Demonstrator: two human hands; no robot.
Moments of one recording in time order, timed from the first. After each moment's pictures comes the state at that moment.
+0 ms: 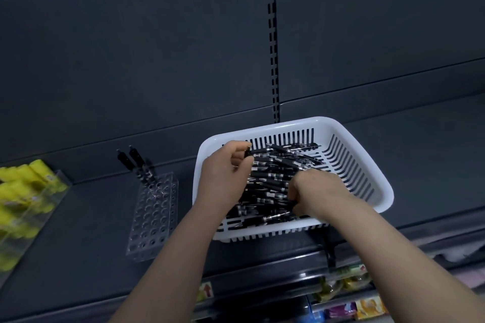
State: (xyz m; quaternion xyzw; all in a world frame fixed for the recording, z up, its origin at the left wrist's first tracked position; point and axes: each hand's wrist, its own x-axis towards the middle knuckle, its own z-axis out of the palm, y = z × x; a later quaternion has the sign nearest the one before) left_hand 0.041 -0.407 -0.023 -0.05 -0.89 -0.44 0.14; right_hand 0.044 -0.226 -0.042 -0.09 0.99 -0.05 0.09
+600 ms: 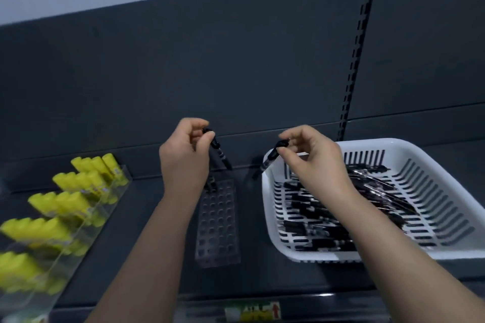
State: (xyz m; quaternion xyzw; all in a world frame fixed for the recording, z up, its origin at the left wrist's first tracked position) left_hand 0.025 -0.569 0.025 0.04 -0.83 -0.41 0.37; right_hand 0.011 -0.359 0.003 -0.14 0.81 -0.54 -0.19
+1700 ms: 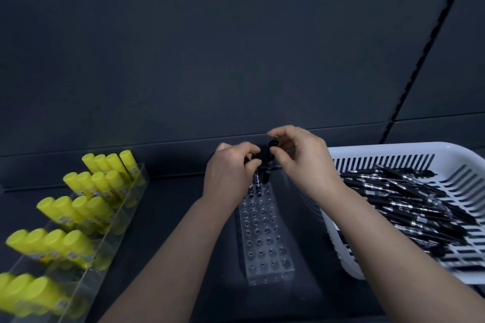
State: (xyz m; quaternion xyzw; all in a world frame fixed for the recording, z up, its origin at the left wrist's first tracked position) left_hand -0.012 -0.627 -0.022 -0.05 -0.93 -0.29 0.20; right_hand -0.024 -0.470 -0.005 -0.17 0.88 -0.41 -0.19
